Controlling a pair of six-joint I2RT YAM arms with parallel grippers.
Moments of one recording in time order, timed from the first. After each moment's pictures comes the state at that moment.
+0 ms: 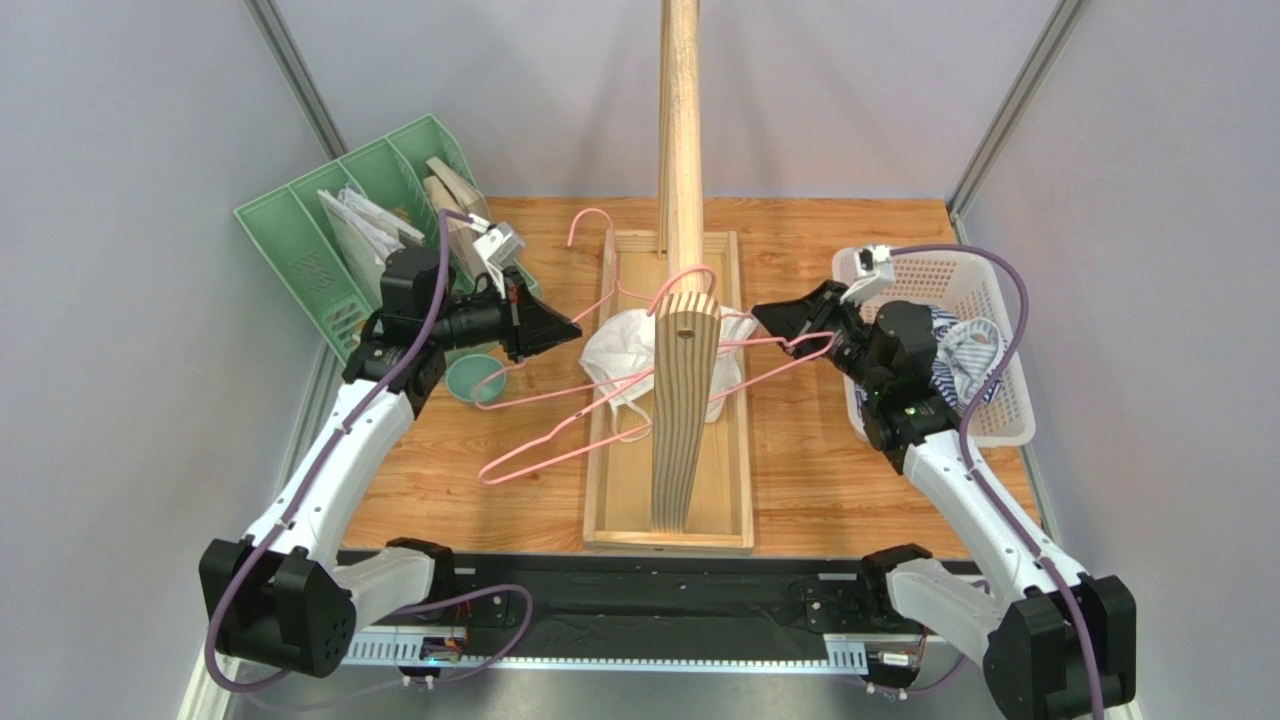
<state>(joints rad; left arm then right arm) -0.20 1.13 0.97 -0.16 0.94 -0.17 0.27 1.01 0.68 0.24 -0.39 0.68</state>
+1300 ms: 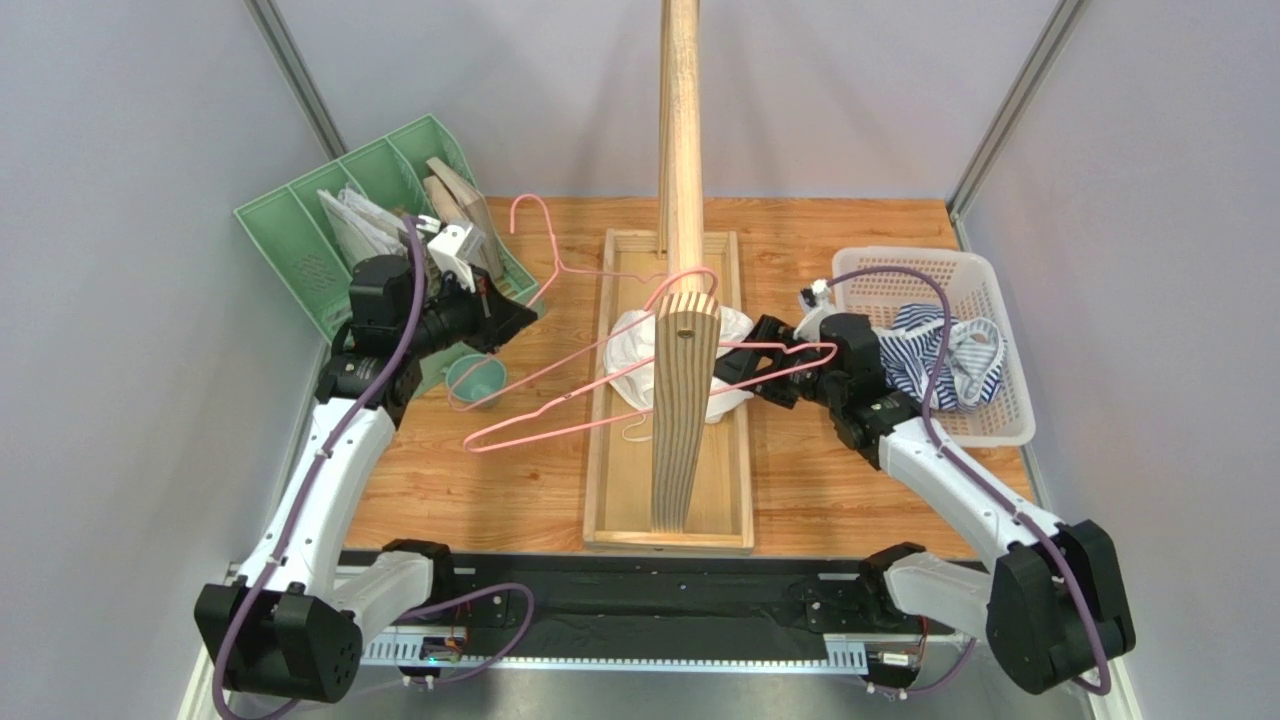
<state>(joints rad) -0.10 1.04 0.97 -0.29 0.65 -0.15 0.38 1.14 0.65 0.02 -0.39 0.78</state>
